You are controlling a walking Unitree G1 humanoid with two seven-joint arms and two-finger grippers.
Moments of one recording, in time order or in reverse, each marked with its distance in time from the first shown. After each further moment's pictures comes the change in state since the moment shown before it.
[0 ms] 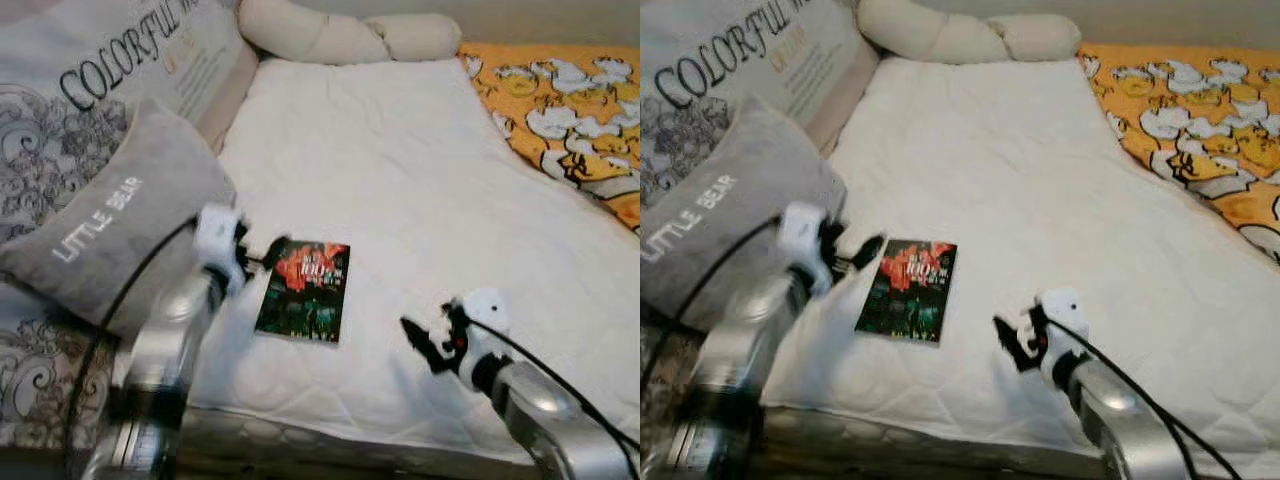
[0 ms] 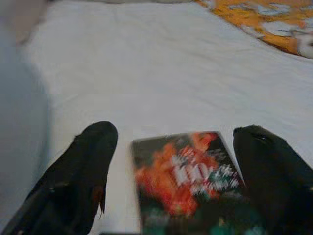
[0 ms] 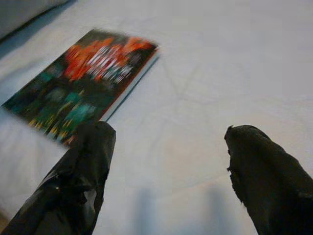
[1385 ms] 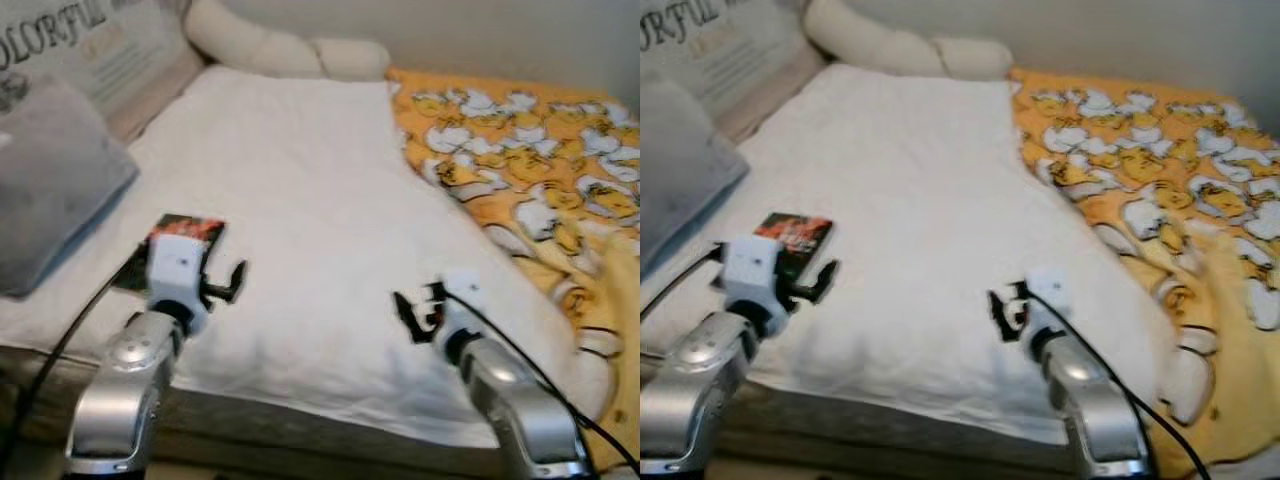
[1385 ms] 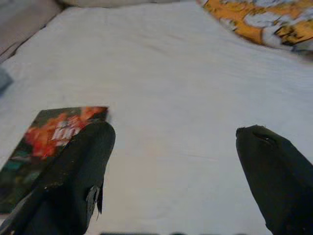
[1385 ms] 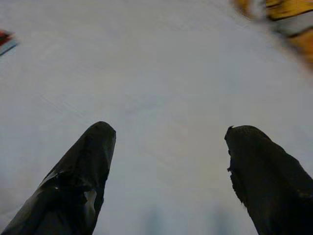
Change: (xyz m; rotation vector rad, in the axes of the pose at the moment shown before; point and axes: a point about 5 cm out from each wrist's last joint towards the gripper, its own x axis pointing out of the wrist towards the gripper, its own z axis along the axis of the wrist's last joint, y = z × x) left arm -0.056 0.000 0.011 0.130 0.082 0.185; right arm 0.033 0.006 0.009 0.063 -0.022 -0.123
